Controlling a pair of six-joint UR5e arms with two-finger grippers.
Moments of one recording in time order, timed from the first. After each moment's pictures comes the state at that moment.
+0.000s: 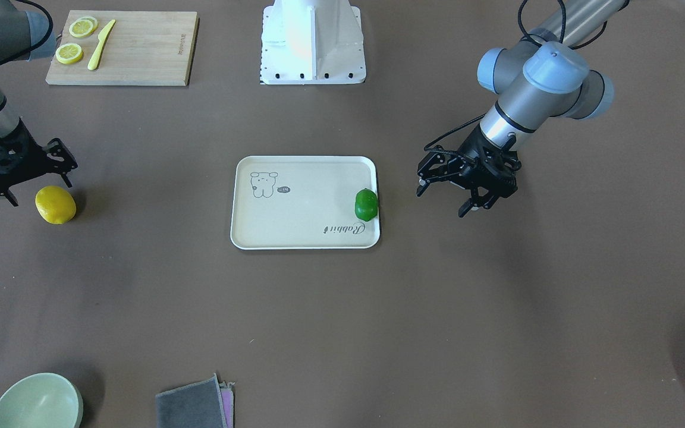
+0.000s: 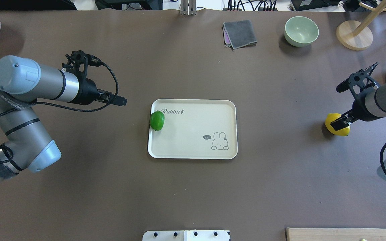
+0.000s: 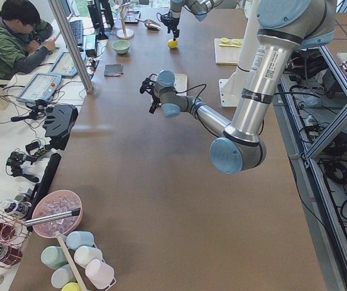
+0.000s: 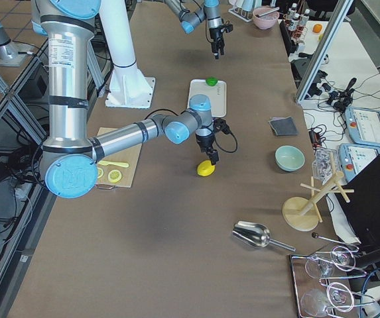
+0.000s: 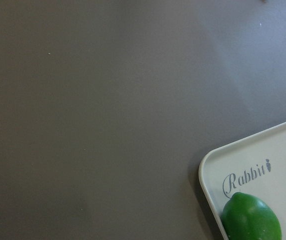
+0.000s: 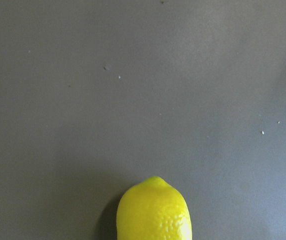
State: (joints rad) left arm -0.73 -1.92 -1.67 -2.30 -1.98 -0.89; right arm 0.85 -1.62 1.89 -1.26 1.92 0.31
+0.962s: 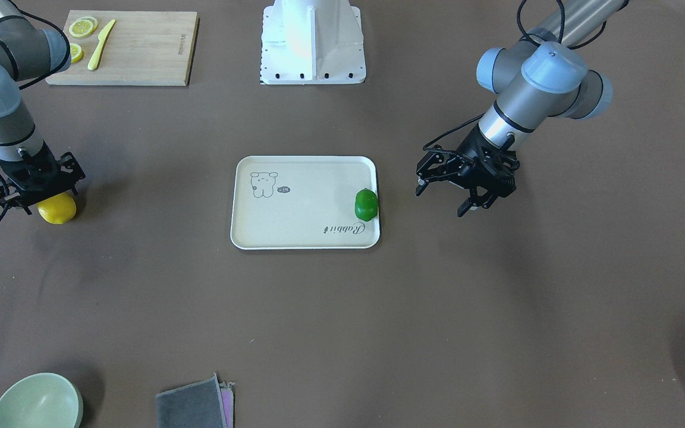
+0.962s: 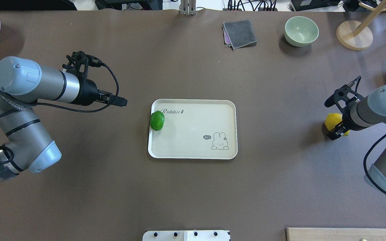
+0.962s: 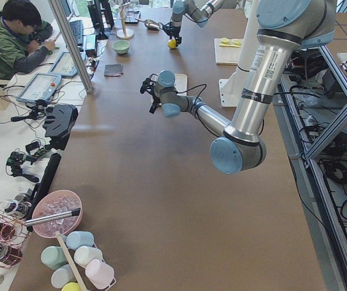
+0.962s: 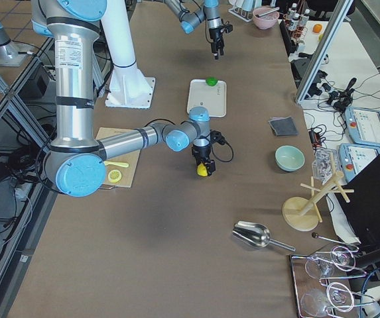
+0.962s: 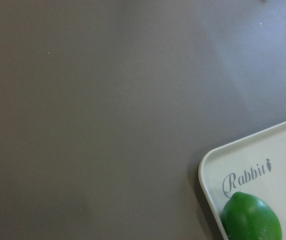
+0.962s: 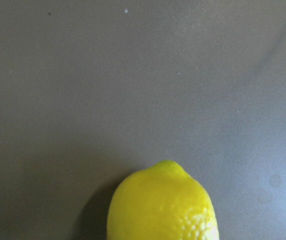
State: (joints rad) left arm -0.73 -1.91 -1.67 -2.30 -1.98 -0.89; right arm 0.78 -1.59 1.78 -1.26 1.85 0.27
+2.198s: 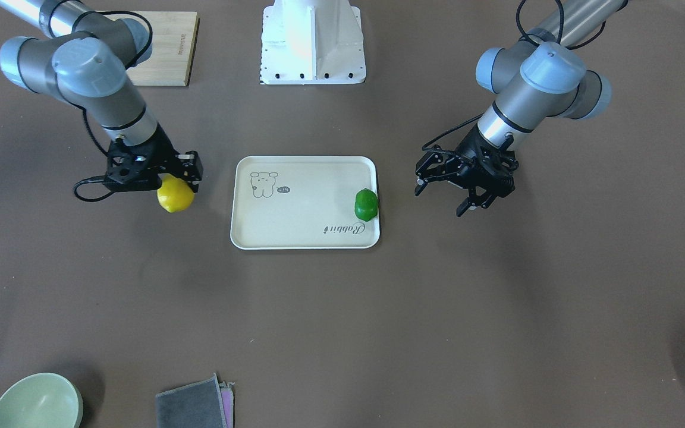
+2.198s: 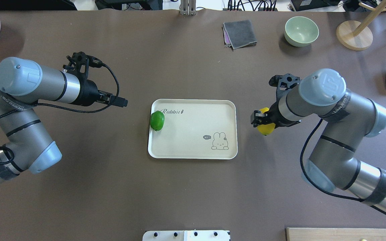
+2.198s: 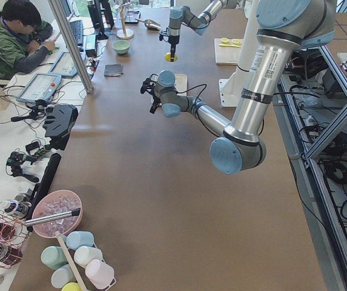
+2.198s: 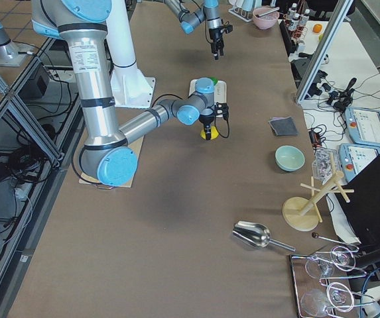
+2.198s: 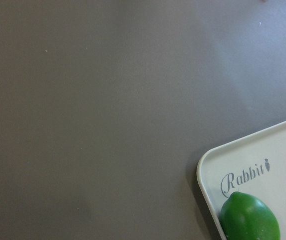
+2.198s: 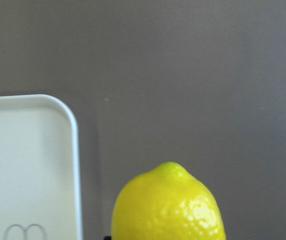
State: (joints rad) left arm -0.73 -1.92 -1.67 -2.30 -1.98 -0.89; right arm 0.62 -1.22 1.81 -1.35 1.95 1.25
